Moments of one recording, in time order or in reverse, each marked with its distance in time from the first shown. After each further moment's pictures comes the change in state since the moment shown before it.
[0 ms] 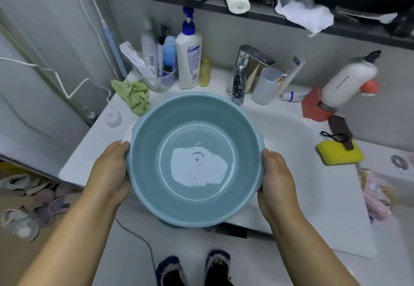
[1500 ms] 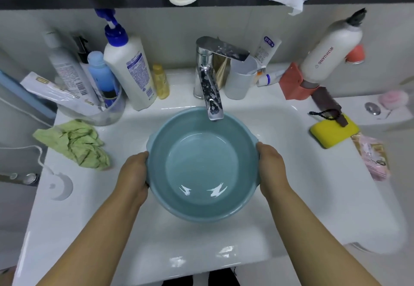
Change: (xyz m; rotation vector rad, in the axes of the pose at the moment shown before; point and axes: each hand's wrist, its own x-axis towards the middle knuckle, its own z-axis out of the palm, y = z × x) left_hand 0.142 -0.006 0.123 0.335 -0.287 -0.263; right_hand 0.136 0.029 0.016 -0.071 0.366 0.246
